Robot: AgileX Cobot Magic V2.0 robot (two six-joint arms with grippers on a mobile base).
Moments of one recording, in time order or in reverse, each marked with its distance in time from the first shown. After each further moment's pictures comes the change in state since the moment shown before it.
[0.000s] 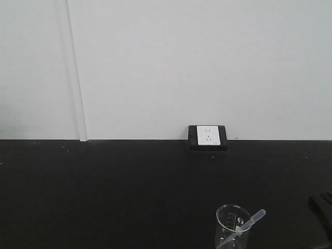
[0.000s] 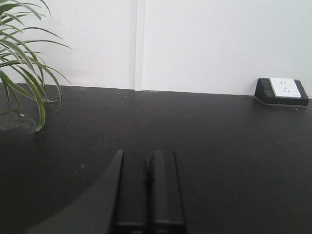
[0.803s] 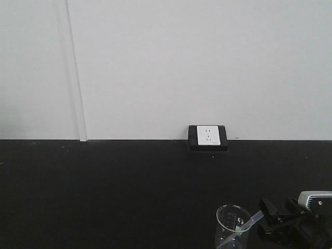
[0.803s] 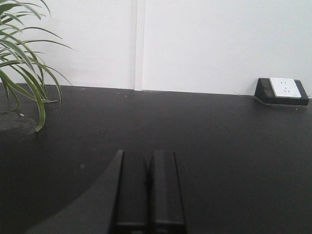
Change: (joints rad) left arm 0.000 0.000 0.000 0.000 0.000 0.000; right arm 0.000 0.609 -0.064 0.121 -0.466 0.111
